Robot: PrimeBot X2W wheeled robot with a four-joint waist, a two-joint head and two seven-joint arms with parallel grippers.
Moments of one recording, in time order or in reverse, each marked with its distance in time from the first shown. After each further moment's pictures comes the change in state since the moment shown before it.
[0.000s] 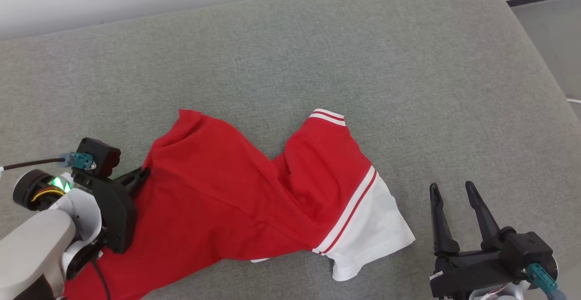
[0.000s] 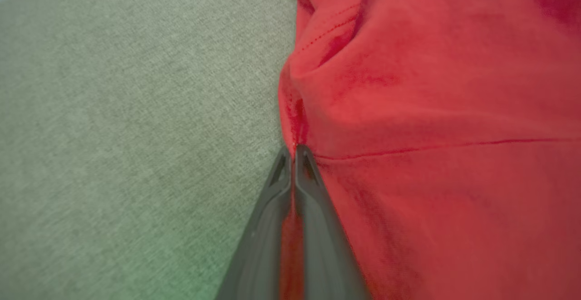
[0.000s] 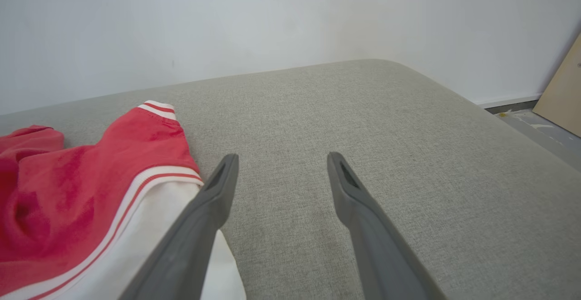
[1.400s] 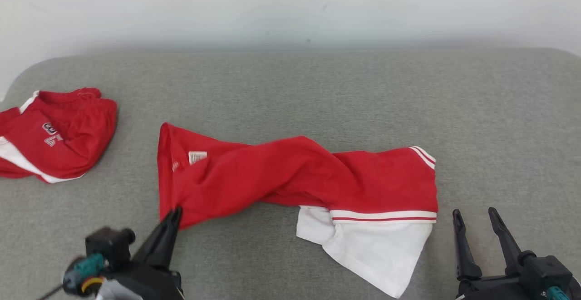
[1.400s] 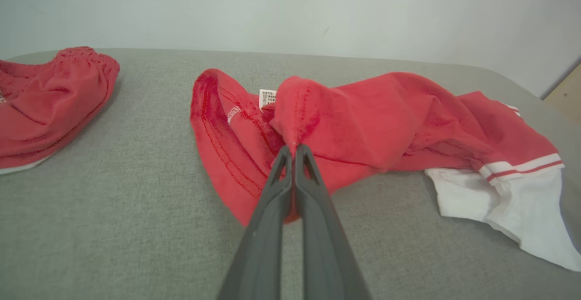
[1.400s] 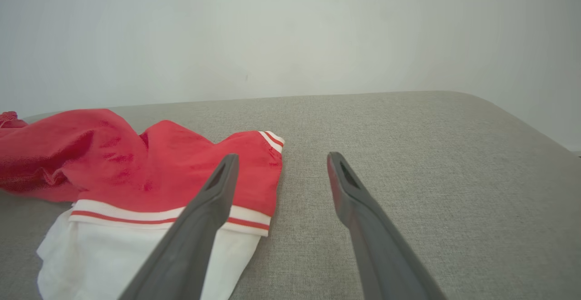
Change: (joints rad) left arm 0.426 -0.118 0.271 -0.270 0.021 0.205 -0.439; right arm 0.093 -0.051 -0.048 -0.005 -0.009 0.000 0.000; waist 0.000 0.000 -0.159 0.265
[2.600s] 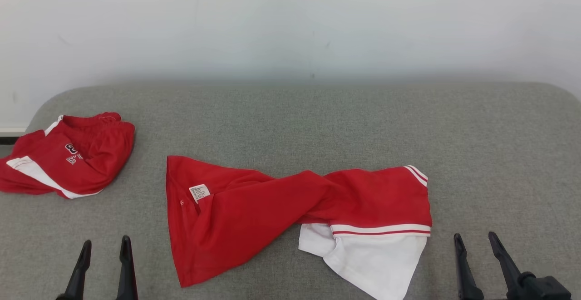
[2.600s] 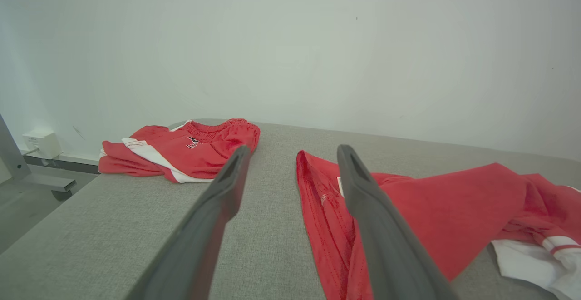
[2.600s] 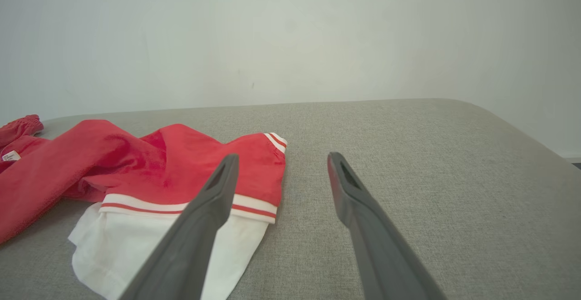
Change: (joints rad) left arm 0.451 -0.422 0.808 -0.184 0.621 -0.174 0.000; right arm 0.052 -0.014 0.010 0.020 0.016 0.000 0.000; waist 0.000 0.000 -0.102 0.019
